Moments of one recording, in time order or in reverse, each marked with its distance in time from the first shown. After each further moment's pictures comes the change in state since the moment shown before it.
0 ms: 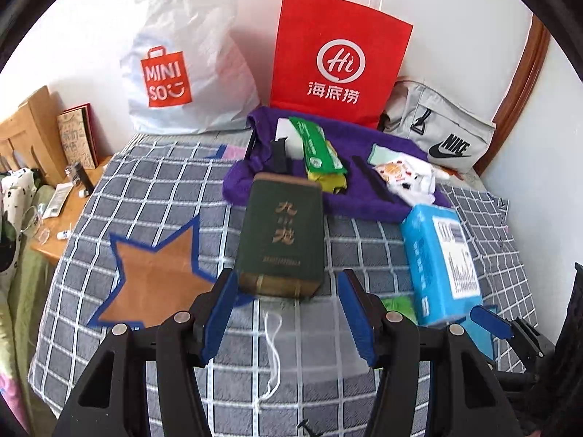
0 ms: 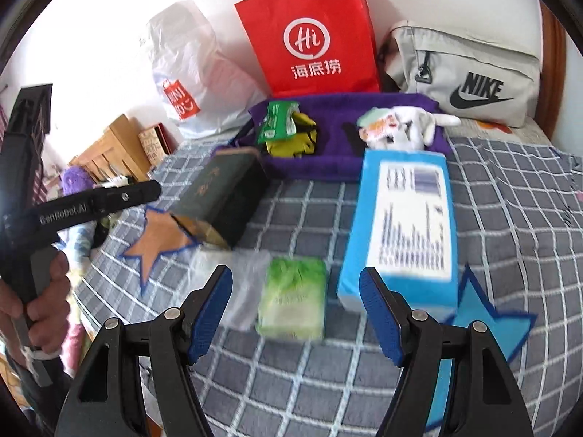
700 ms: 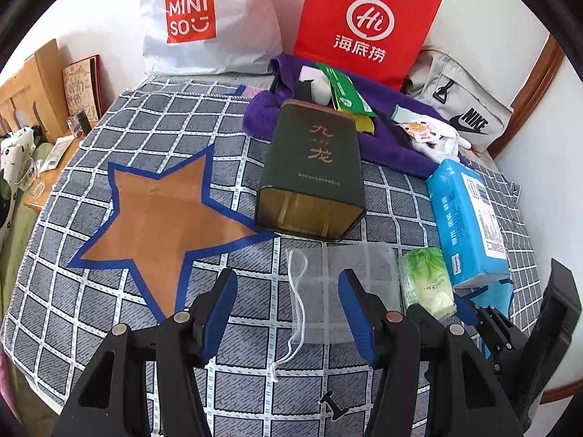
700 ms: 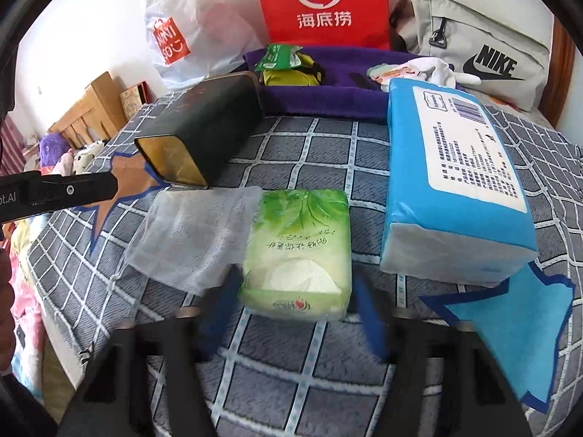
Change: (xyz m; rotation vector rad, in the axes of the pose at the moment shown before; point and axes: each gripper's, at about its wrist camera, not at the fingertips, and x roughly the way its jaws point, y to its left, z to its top) left arm 0.036 0.026 -0.044 -0.071 0.104 -0.009; right arm 0.067 0.016 -0.043 -0.058 0.037 -0.060
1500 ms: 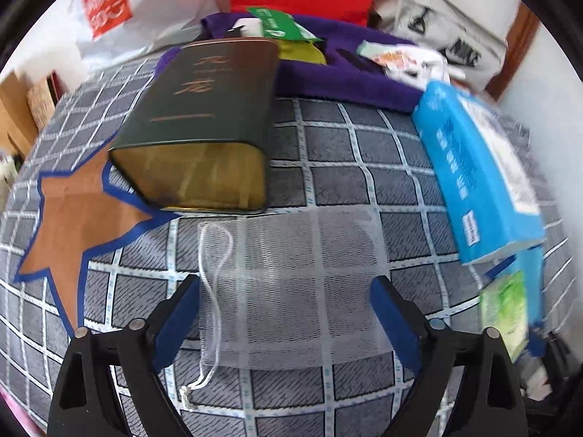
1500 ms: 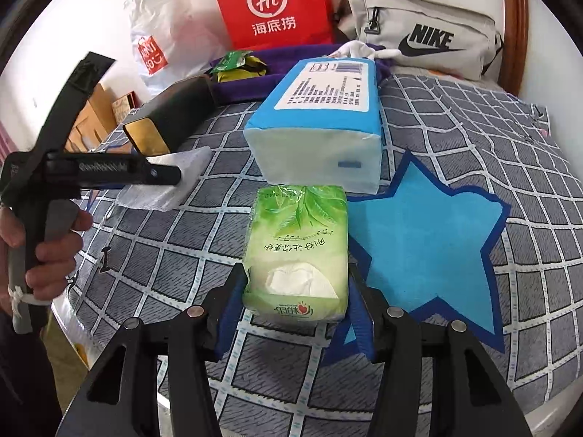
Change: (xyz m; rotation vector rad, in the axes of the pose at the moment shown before) left arm 0.067 -0.074 -0.011 0.163 0.089 0.063; right arm -0.056 -0.063 -0.062 0.032 -0.028 -0.036
